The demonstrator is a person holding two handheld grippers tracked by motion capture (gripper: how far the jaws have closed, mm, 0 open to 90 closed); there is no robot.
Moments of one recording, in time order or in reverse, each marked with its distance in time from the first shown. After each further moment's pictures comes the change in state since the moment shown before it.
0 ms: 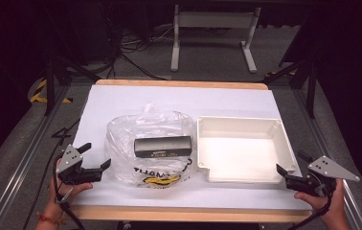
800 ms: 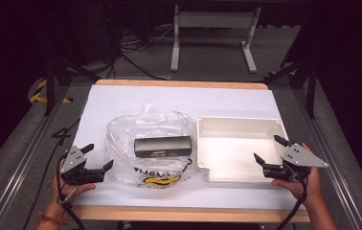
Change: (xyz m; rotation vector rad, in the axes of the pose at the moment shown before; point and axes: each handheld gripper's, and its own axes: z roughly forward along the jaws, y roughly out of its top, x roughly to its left) left arm -0.005 0.000 0.006 0.036 -0.007 0.021; right arm 0.033 0.040 0.044 -0.079 0.057 -0.192
